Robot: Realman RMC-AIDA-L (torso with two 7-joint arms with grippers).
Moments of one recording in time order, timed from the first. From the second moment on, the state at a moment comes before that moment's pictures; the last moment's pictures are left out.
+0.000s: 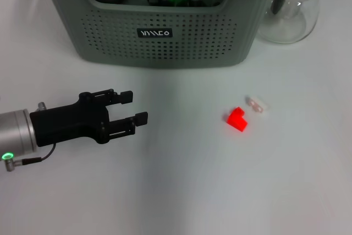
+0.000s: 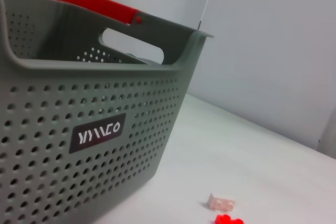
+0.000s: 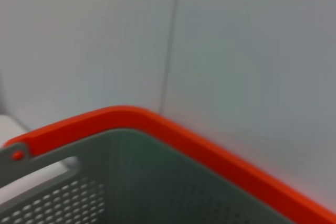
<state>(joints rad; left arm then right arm) -0.42 -2.17 0.38 0.59 2.22 1.63 -1.19 1.23 2.10 -1.14 -0.53 -2.37 -0.55 2.30</state>
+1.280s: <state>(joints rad) -0.42 -2.16 0.33 0.60 2.22 1.63 -1.18 0.71 2.05 -1.09 -1.45 -2.04 -1.37 2.28</state>
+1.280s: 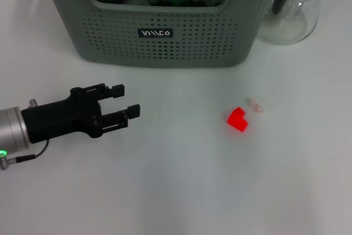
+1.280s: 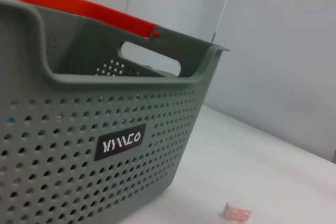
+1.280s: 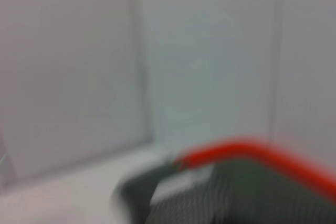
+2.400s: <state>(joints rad) -0.43 -2.16 0.32 0.59 2.22 1.61 -1.19 0.67 2.10 -1.31 -1.32 -2.68 -1.65 2.46</state>
